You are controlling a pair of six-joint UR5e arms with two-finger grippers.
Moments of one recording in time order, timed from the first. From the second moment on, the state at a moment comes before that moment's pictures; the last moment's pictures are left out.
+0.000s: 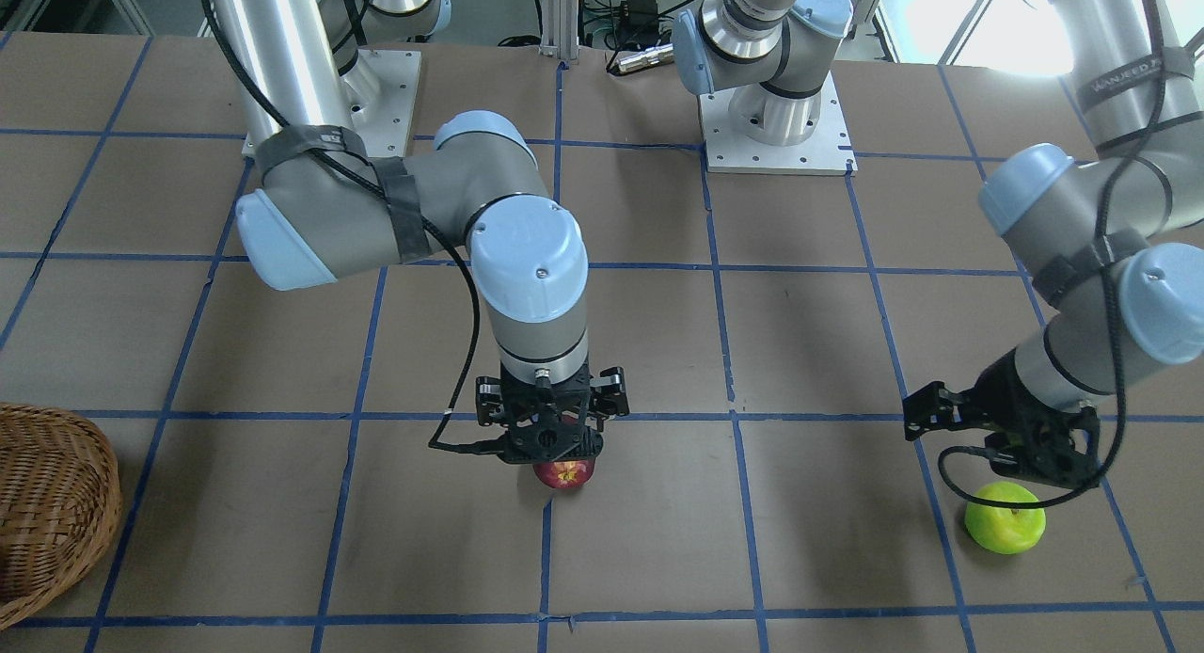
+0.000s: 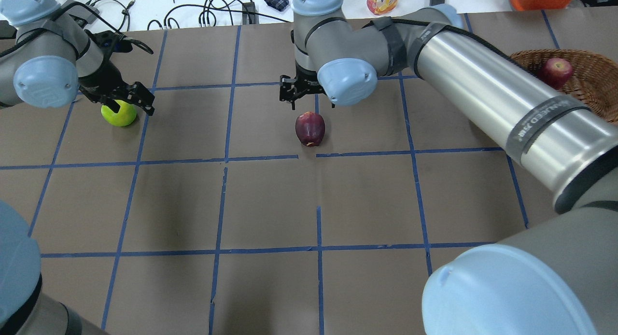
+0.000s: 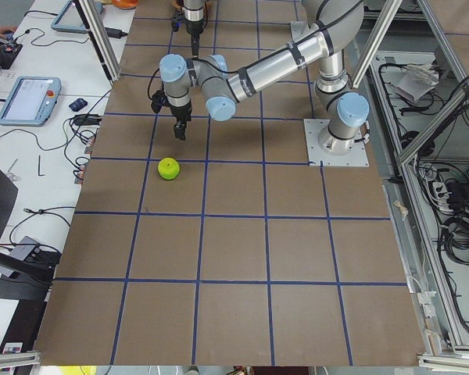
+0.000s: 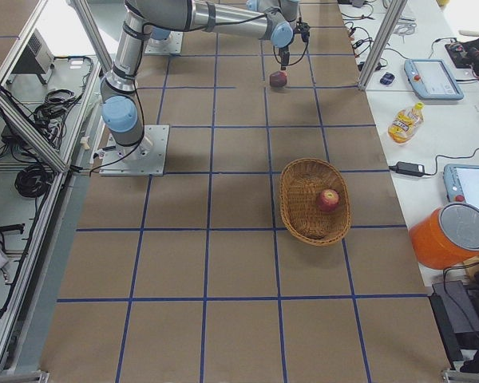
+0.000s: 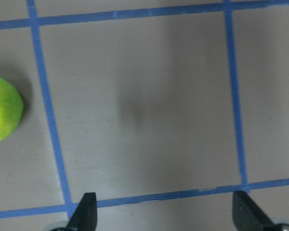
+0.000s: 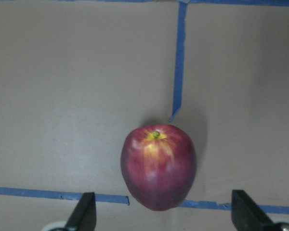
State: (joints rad) left arm -1.22 -1.99 -1.60 -1.14 1.55 0.56; right arm 1.94 -1.00 1.37 -2.01 -1.53 0.31
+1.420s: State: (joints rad) left arm -1.15 -2.26 -1.40 -1.07 1.54 0.65; right arm 1.97 -0.91 1.50 -2.30 -1.60 0.32
